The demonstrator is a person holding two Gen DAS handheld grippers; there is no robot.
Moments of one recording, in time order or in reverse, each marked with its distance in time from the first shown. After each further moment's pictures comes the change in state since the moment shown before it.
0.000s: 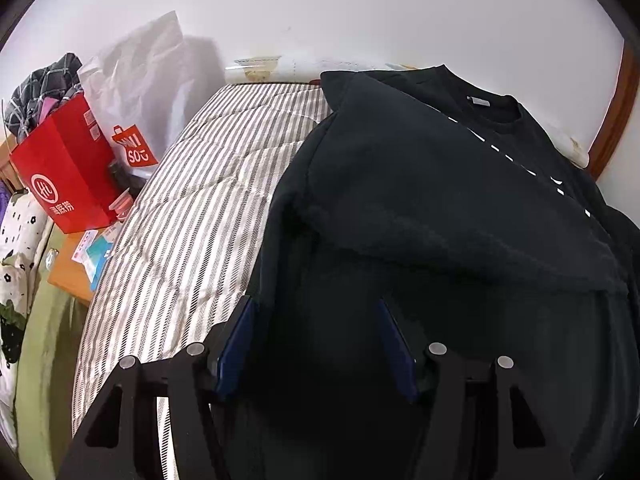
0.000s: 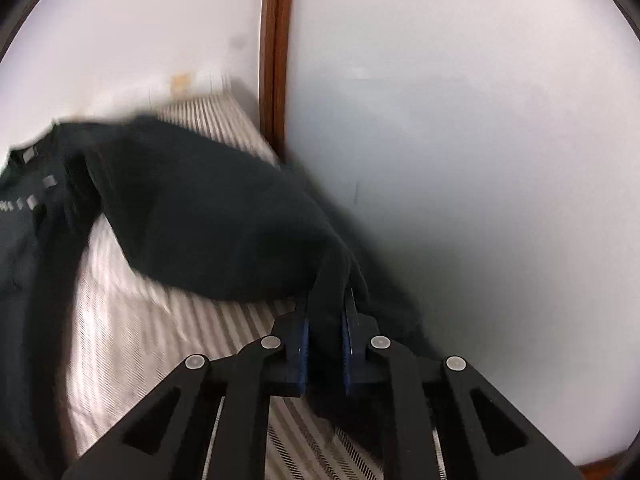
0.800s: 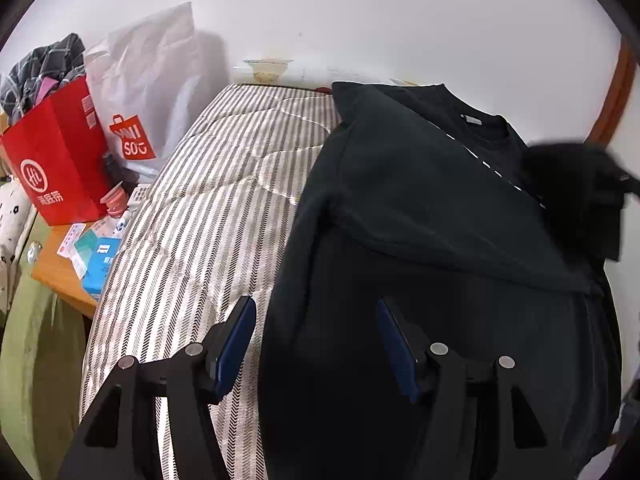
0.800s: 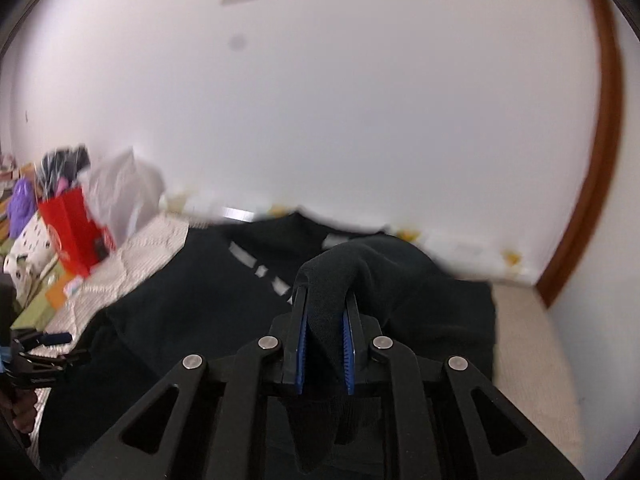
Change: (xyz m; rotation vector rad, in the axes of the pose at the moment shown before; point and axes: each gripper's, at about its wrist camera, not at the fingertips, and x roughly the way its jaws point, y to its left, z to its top) left arm -0.007 0.038 -0.002 -0.019 -0.018 -0.109; right arm -0.138 0.393 0.070 -0.431 -0.246 0.548
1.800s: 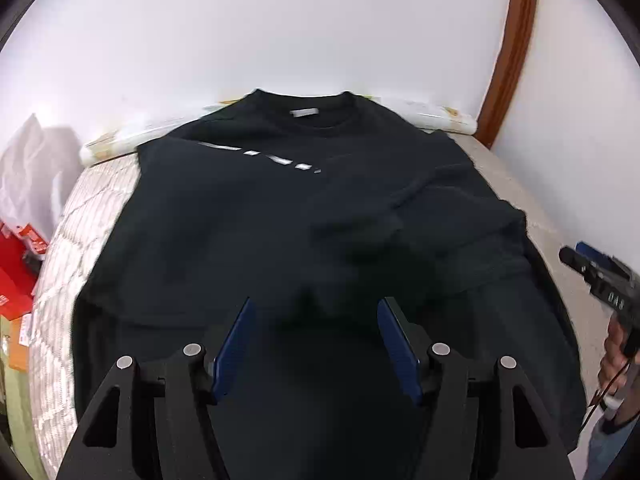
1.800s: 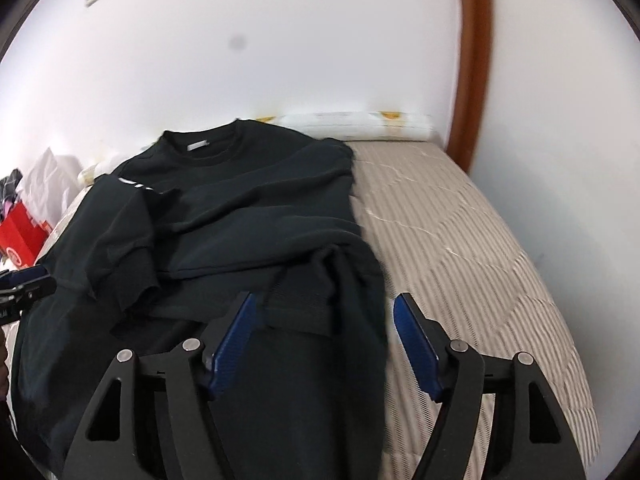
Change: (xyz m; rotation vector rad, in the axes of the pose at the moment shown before) left arm -0.010 -0.198 0.028 0.269 -0.004 -0.148; right arm -0.061 -0.169 -0.149 0.294 0.178 -0.167
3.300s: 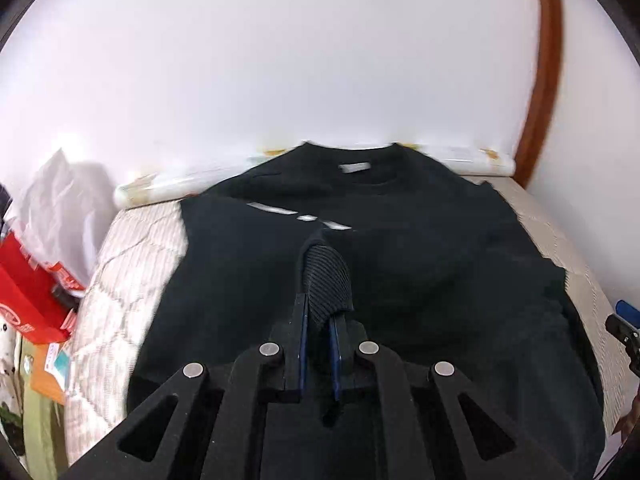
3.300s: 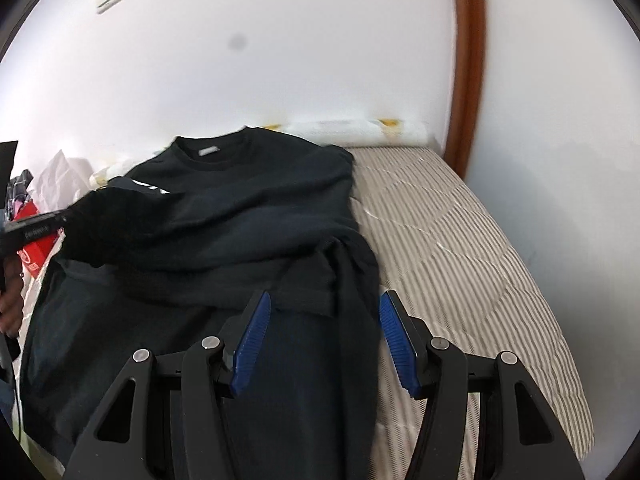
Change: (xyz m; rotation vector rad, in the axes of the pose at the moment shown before) left arm 0.005 0.060 0.045 -0.024 -0.107 0.120; right arm -0.029 0.015 -0.003 -0.021 -0.025 0.032
